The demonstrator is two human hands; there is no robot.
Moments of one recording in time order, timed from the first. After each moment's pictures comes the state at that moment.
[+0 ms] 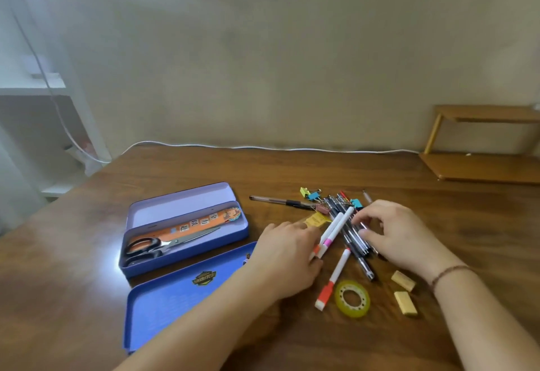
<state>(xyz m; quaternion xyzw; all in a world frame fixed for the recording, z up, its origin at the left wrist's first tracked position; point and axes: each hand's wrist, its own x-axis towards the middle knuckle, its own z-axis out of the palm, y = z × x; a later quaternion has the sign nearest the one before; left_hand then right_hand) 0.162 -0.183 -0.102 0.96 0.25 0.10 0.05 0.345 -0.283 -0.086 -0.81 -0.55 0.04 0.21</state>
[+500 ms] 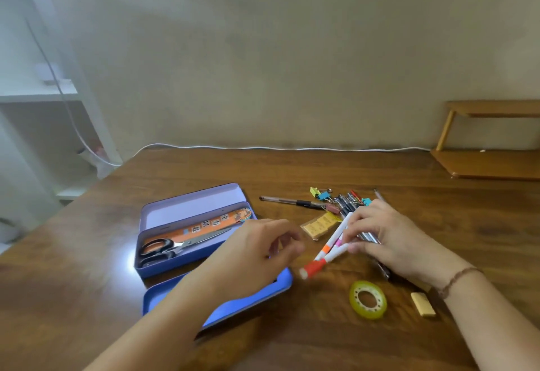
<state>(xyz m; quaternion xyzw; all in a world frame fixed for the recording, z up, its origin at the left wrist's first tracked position) 0.095 -0.159 -0.084 0.93 0.20 0.18 0.23 0.330 -0.275 -0.090 -0.70 -0.67 0.08 0.21</state>
